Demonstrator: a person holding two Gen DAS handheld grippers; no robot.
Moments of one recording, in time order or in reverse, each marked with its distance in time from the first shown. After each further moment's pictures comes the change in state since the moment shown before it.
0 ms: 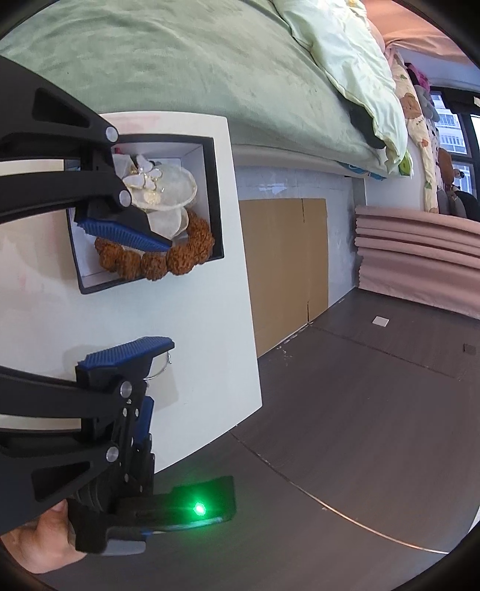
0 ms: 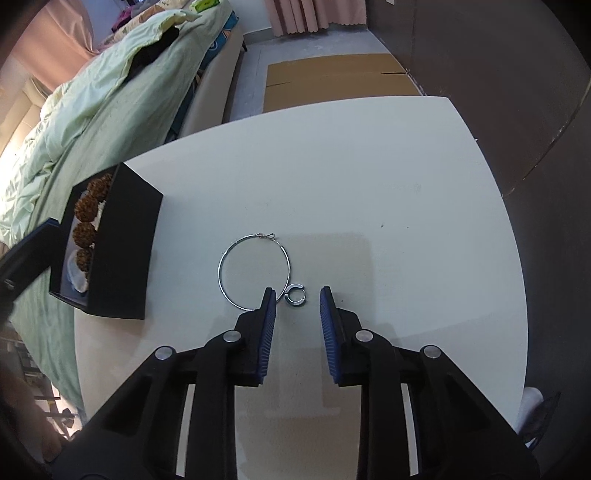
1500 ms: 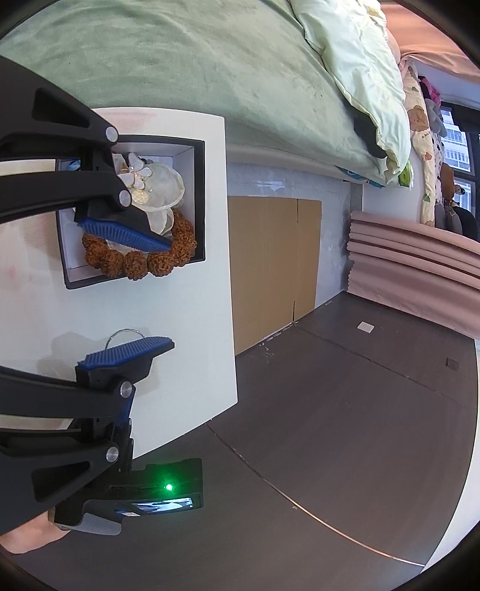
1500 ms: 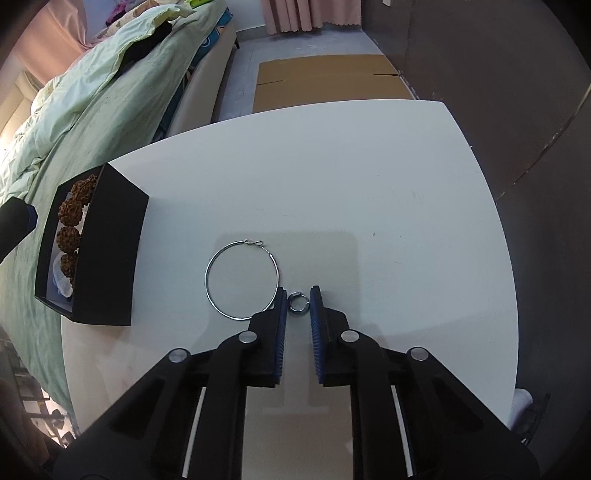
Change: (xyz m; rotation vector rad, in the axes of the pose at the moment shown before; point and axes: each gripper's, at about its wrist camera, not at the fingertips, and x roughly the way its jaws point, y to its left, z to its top) left arm -0.008 0.007 0.008 -0.074 -0.046 -0.033; right arm 0.005 0.001 0.008 -0.007 0.003 -0.044
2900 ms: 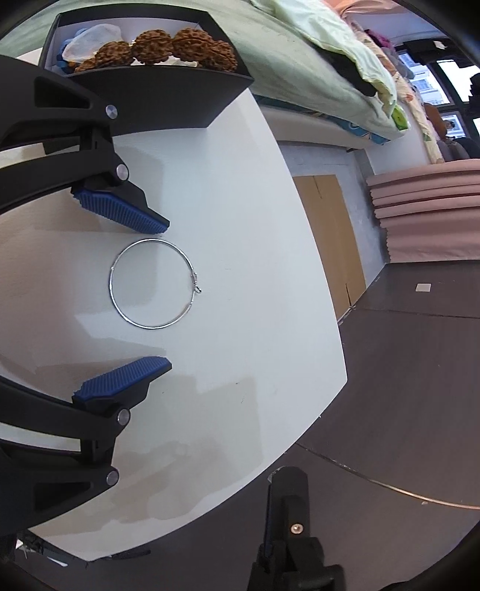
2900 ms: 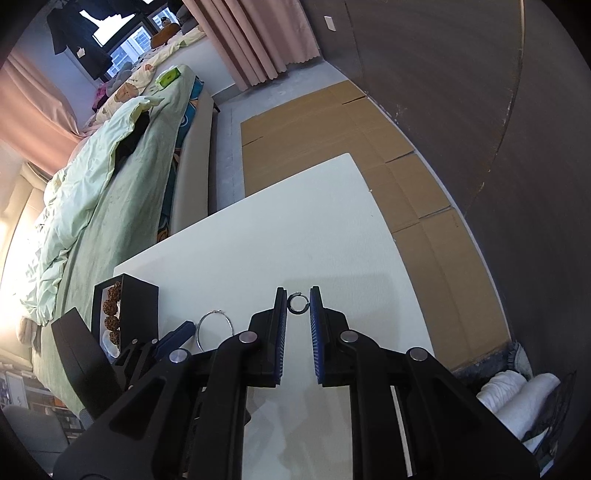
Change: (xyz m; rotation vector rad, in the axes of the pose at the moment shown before) left arm 0.131 -0.097 -0.060 0.281 0.169 0.137; right arm -0.067 -0.090 0.015 0.235 -0.162 0.131
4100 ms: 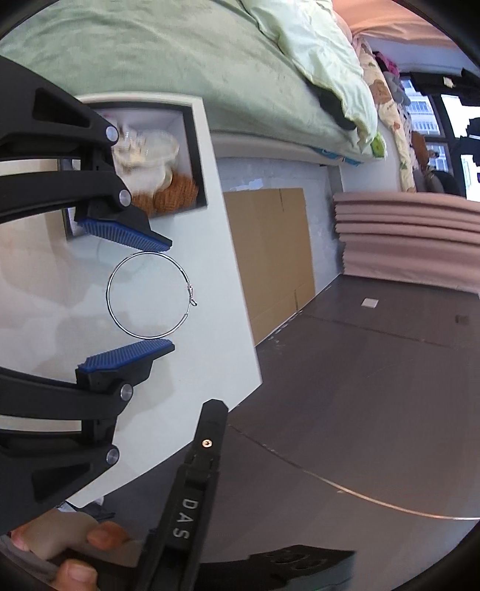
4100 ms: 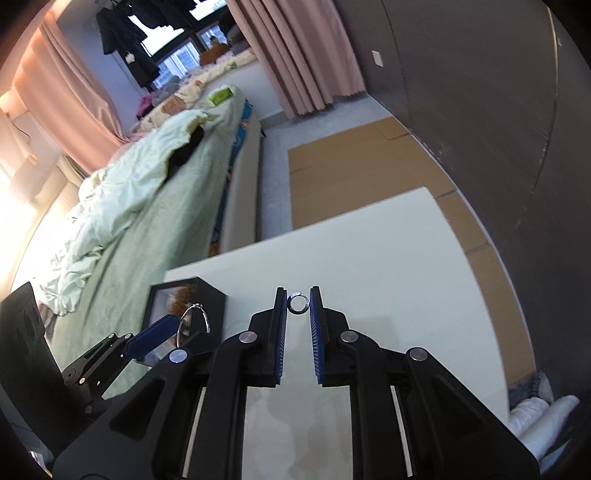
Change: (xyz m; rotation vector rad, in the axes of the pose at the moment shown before) left arm -0.116 0.072 0.009 -0.121 -0.191 -0.069; right arm -0.020 0.070 -0.020 -0.094 -0.146 0.140
